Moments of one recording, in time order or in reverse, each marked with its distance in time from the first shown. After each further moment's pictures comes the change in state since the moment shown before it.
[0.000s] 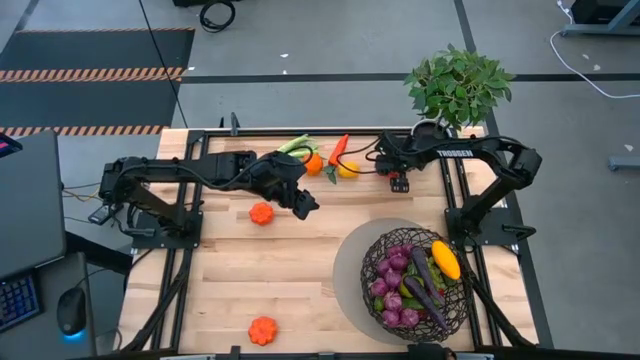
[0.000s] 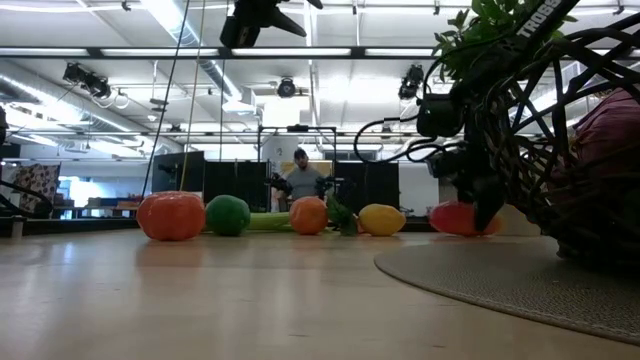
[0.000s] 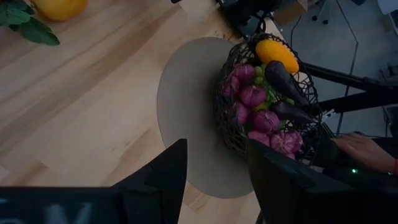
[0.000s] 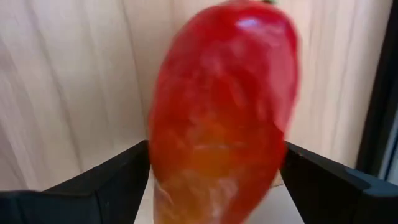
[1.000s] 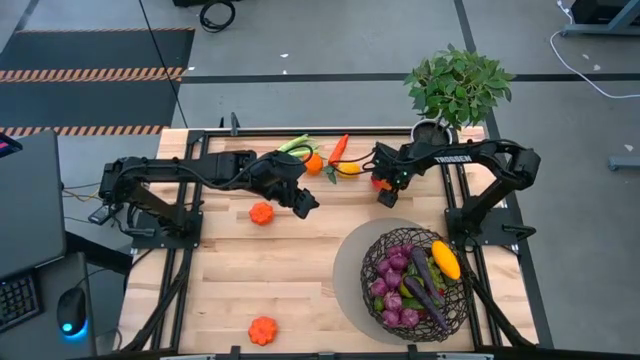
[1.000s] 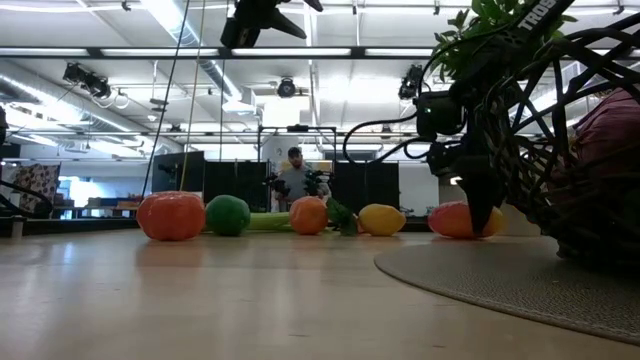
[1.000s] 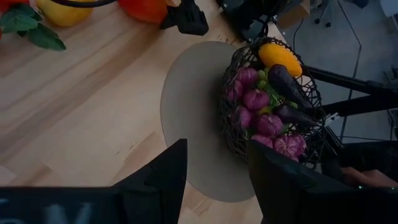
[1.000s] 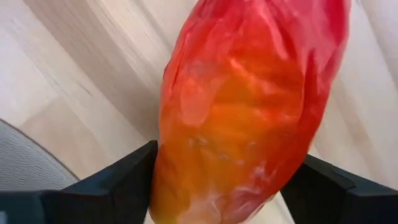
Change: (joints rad) left arm 0.002 0.000 0.000 0.000 -0.015 0.008; right arm 0.113 0.000 -0.002 -0.111 -0.289 0.665
